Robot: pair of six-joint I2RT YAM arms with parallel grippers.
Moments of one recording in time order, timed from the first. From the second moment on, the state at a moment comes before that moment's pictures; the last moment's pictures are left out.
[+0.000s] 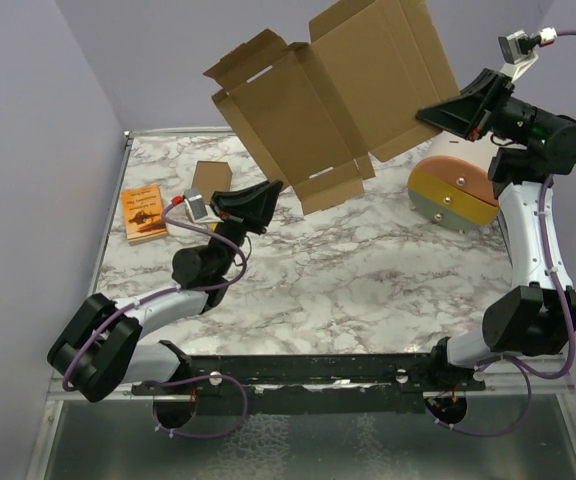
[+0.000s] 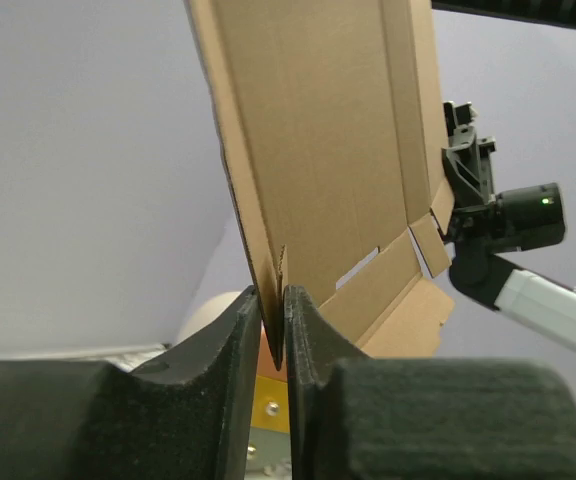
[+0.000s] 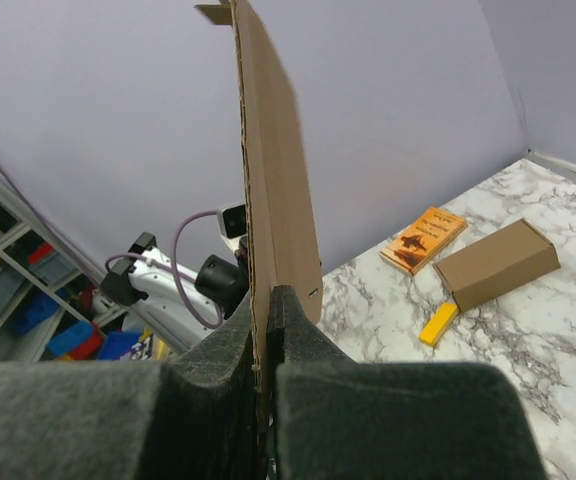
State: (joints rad) left arm -0.64 1.27 0.50 1.51 0.00 -0.66; right arm -0.15 1.47 1.52 1.00 -1.29 1.57
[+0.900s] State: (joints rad) left arm -0.47 0.88 0.51 0.67 0.28 -0.56; right arm -0.08 1.45 1.48 0.15 -1.14 0.61
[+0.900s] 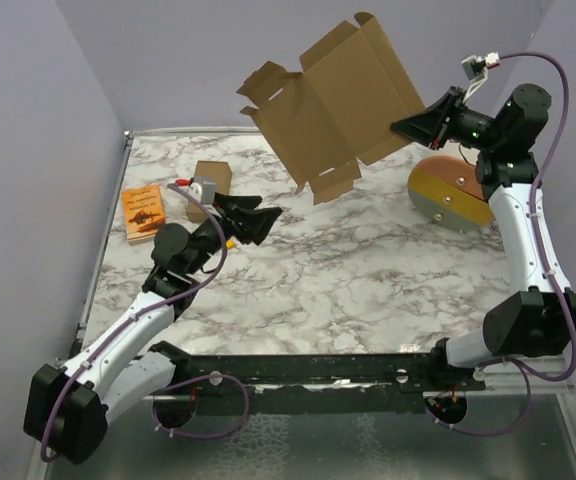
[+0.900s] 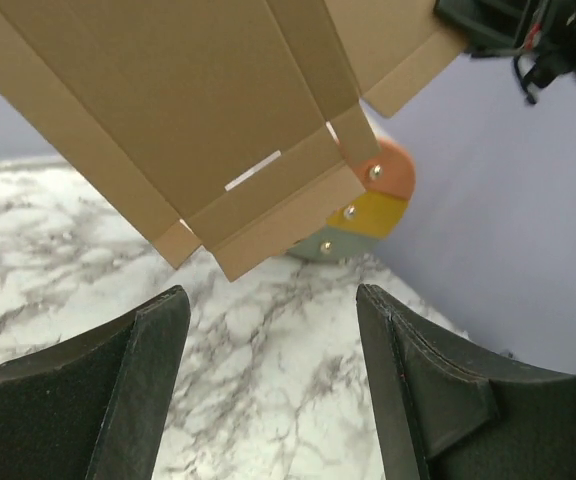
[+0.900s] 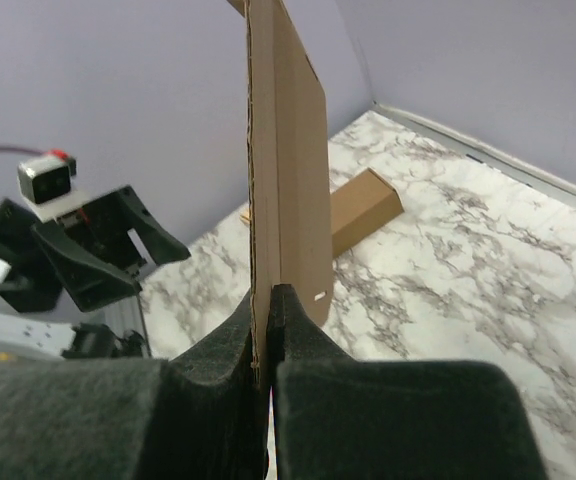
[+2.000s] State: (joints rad) left arm -0.19 1.55 1.51 0.38 1.07 -0.34; right arm -0.02 1.44 1.59 -0.73 -1.19 -0.58
